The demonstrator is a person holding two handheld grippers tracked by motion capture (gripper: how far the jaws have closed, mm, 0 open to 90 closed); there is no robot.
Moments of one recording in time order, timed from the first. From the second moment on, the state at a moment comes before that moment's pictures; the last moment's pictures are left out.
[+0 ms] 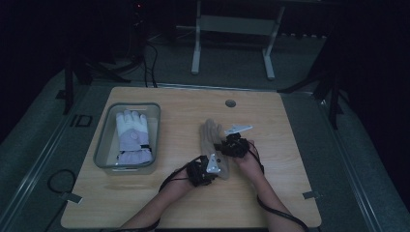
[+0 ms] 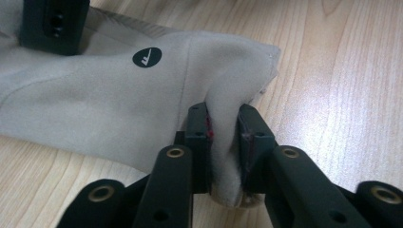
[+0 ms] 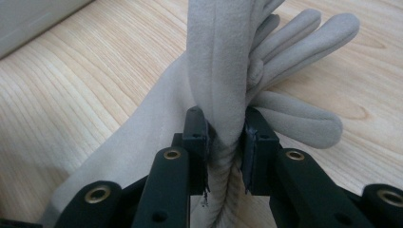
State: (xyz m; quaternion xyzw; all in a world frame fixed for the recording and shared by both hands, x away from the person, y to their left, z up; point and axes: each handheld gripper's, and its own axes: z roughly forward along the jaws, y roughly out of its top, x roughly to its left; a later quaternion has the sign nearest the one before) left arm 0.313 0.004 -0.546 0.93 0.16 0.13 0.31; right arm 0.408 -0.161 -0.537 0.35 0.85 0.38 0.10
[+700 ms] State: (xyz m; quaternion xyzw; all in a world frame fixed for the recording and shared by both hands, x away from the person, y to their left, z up) left arm 0.308 0.041 -0.497 0.93 0.18 0.13 0.30; right arm 0.405 -0.134 -0.491 0.34 0.84 0.42 0.09
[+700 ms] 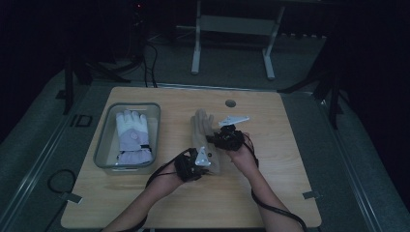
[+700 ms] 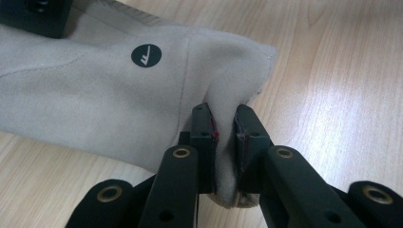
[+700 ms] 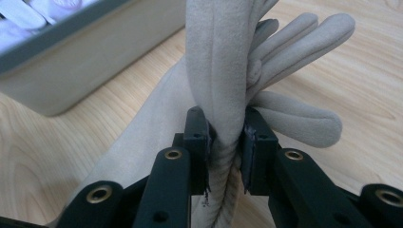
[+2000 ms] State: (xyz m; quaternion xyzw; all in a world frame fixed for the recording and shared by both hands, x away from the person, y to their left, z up) left arm 0.304 0.136 -0.432 0.91 0.23 0.17 0.29; right arm 0.421 -0.036 -0.427 0.28 0.84 0.46 0.08
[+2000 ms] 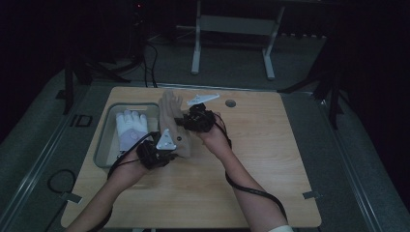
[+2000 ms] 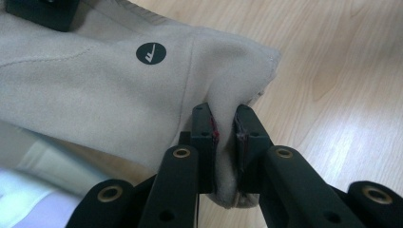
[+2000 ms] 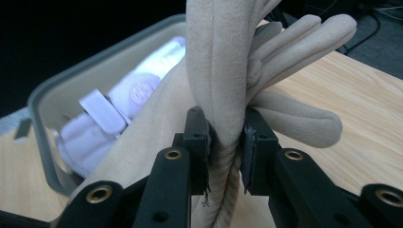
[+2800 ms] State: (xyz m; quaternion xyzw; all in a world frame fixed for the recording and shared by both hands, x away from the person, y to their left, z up) left arm 0.291 0.233 -0.431 0.90 0.30 0.19 0.26; right arm 0.431 0.088 -0.429 0.24 0.86 0.46 0.04
